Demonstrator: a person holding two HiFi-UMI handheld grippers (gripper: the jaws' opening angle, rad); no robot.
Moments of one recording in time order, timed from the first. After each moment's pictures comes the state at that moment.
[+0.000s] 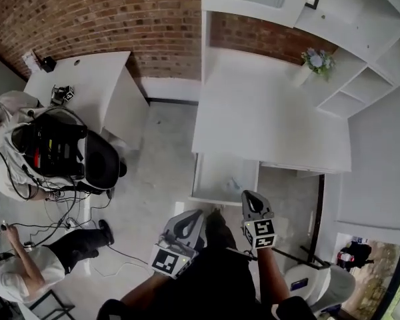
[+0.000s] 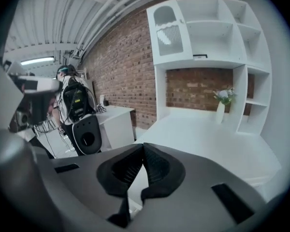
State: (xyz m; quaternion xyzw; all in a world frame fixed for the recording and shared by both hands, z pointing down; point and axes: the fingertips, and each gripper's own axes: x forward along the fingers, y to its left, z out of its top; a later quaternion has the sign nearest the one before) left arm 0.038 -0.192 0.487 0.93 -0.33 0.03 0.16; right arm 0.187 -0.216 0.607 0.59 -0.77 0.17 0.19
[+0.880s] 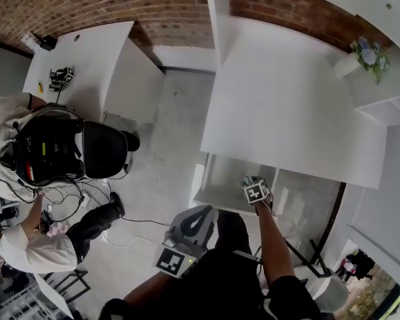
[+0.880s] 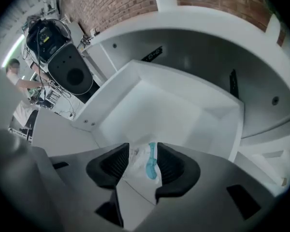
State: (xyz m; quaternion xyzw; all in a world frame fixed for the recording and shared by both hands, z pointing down) left arm 0.103 -0.311 0.551 0.90 -0.37 0.08 0.21; right arm 0.231 -0.276 0.991 0.39 -0.69 0.41 0.46
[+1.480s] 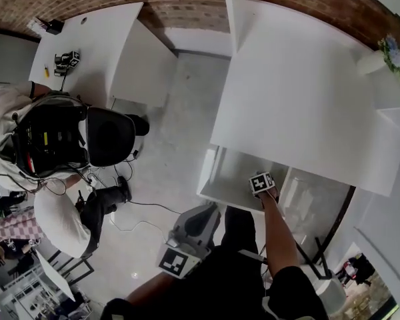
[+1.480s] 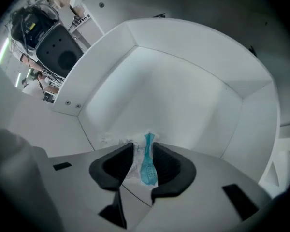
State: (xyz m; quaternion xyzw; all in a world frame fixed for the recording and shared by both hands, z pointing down) left arm 0.103 -0.320 0.580 0.88 -0.40 0.10 0.24; right arm 0.232 -0.256 1.064 0.33 -0.64 0.45 0.53
